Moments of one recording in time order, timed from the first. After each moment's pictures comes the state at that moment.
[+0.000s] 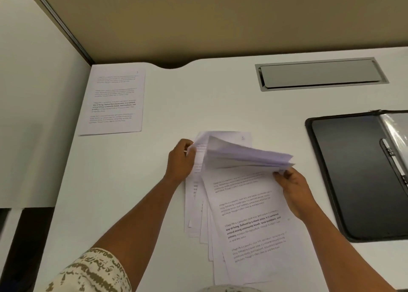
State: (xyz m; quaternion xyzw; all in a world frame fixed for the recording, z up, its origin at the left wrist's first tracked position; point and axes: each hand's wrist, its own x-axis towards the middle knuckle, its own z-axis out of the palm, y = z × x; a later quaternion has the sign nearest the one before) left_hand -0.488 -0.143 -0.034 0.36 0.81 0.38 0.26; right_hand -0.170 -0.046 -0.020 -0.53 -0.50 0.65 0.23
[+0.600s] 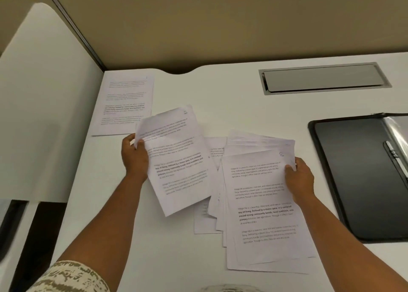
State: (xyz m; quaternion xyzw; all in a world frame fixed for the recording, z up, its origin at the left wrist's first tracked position) left_hand -0.573 -0.197 0.004 0.07 0.82 0.55 0.17; right_hand -0.190 -0.028 -0.015 -0.68 -0.56 0.43 0.17
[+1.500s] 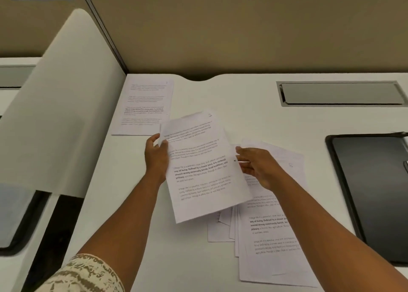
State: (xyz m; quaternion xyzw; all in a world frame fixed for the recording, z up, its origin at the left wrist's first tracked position) left_hand -0.571 -0.196 0.015 0.03 0.76 0.60 0.27; right_hand -0.329 -0.049 0.047 -0.47 -0.47 0.74 0.11
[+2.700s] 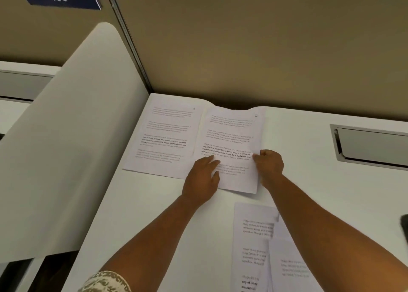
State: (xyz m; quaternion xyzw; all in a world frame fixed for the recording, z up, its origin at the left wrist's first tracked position) left_hand -0.634 -0.099 -0.057 0.45 0.83 0.30 0.14; right_hand -0.521 0.079 -0.031 -0.63 -0.59 0.49 0.15
